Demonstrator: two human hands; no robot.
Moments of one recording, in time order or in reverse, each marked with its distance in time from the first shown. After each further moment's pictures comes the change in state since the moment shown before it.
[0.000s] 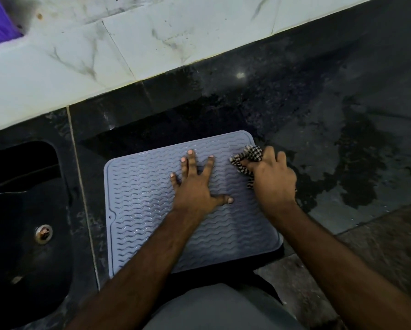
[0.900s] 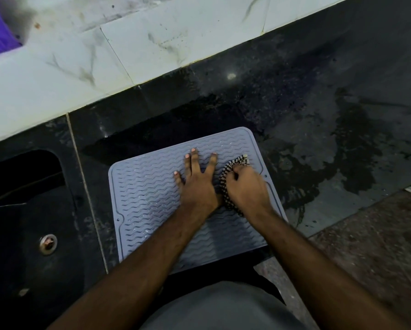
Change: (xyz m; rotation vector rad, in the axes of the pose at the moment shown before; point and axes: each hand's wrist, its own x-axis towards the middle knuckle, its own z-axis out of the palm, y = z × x) left_hand 0.001 -0.006 0.005 0.055 0.052 0.031; right_hand -0.029 -0.061 -0.011 0.731 -0.170 0.264
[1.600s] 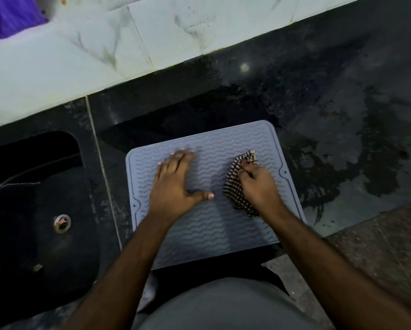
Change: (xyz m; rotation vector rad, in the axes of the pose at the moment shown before) left_hand -0.037 -0.103 -0.023 -0.153 0.241 0.163; right_hand 0.002 -0.002 0.019 0.280 -0.148 0.071
